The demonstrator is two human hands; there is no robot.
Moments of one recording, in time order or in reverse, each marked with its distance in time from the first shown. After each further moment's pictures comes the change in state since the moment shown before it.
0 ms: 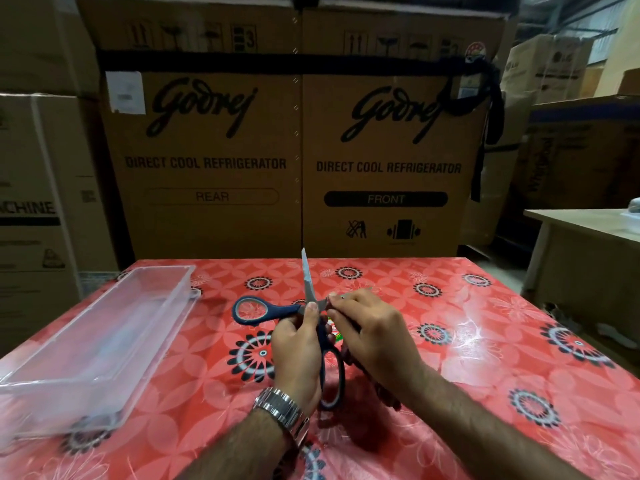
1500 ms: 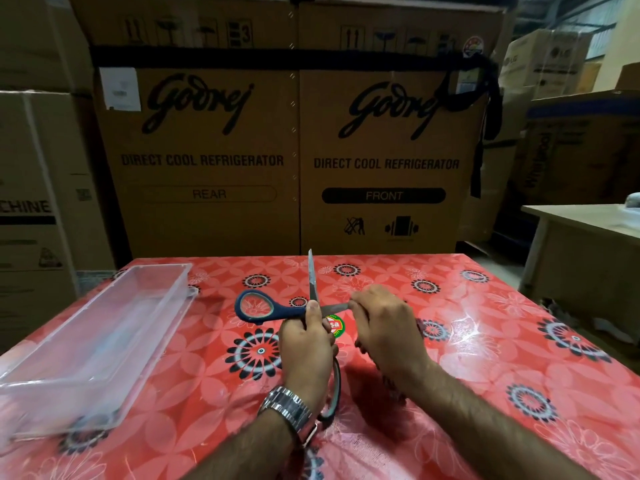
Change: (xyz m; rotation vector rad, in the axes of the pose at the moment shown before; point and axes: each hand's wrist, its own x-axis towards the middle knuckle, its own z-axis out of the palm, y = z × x) left_hand -0.007 -0.006 0.005 0.260 -0.031 0.123; right_hand 0.001 0.008 -0.005 -0.195 0.001 0.191
